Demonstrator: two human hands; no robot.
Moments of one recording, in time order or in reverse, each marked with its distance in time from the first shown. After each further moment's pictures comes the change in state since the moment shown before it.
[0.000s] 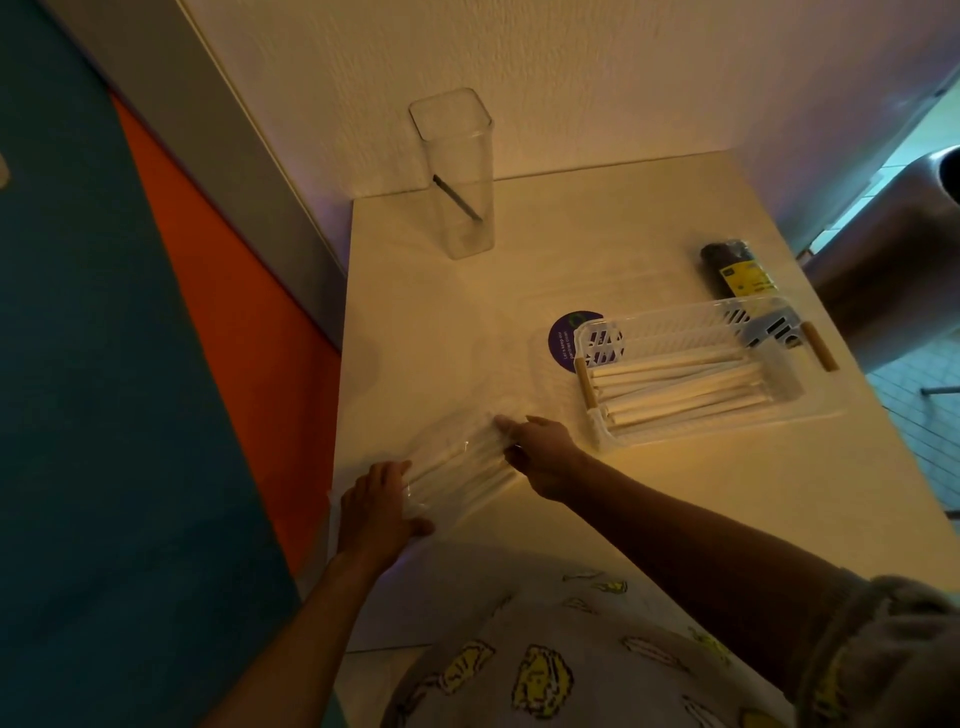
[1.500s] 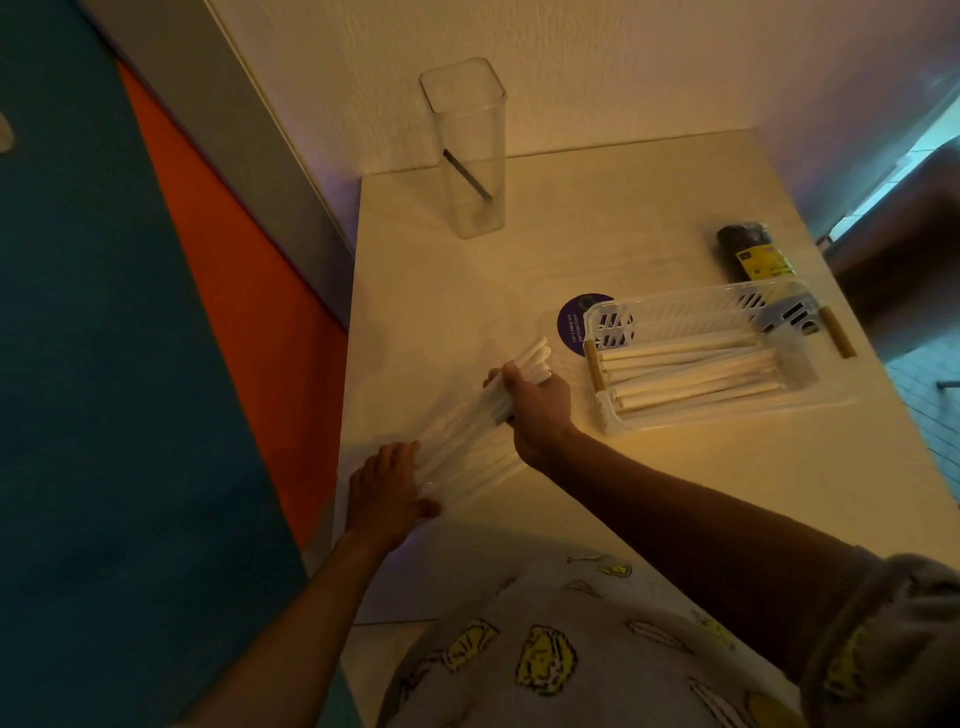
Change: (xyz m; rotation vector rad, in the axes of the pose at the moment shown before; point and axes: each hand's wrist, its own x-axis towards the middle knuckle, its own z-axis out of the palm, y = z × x) left_hand -0.003 0.003 0.003 0.023 -0.027 0.012; right_hand -0.018 -0.010 0.031 0.100 0.071 -0.334
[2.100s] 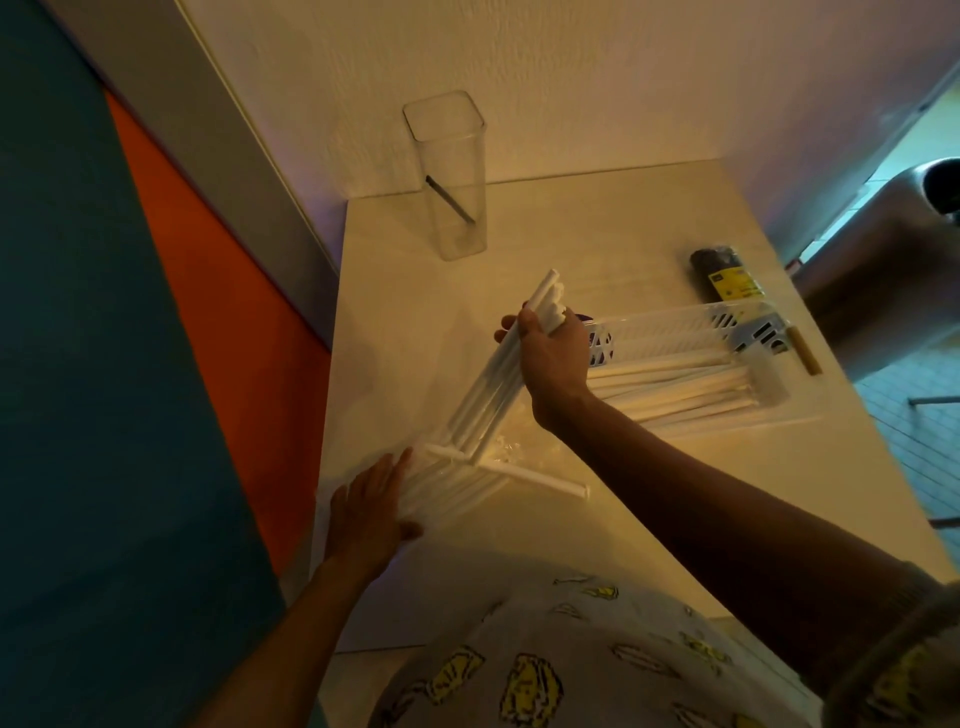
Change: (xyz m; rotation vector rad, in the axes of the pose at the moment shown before) left_hand -0.002 0.000 0.006 0.077 0.011 0.053; right_hand -0.005 -0.082 0.000 -0.116 0.054 -0.323
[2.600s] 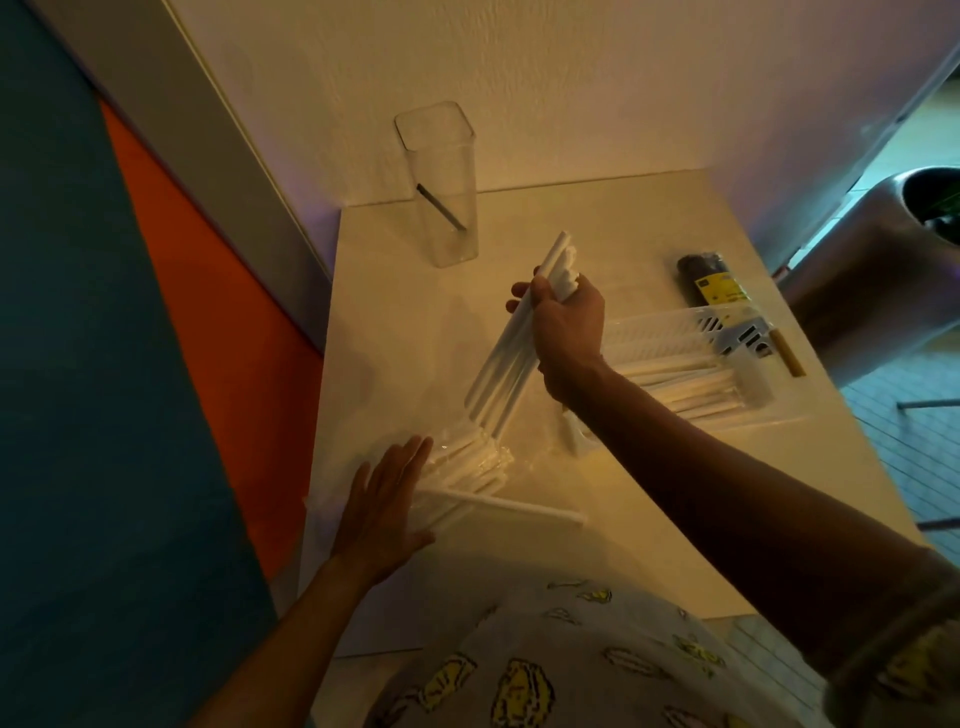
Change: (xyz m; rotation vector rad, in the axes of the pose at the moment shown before) left_hand -0.002 0.022 -0.006 0.038 0.087 0.277; right_hand 0.008 -0.038 -0.012 -0.014 0.007 -0.080
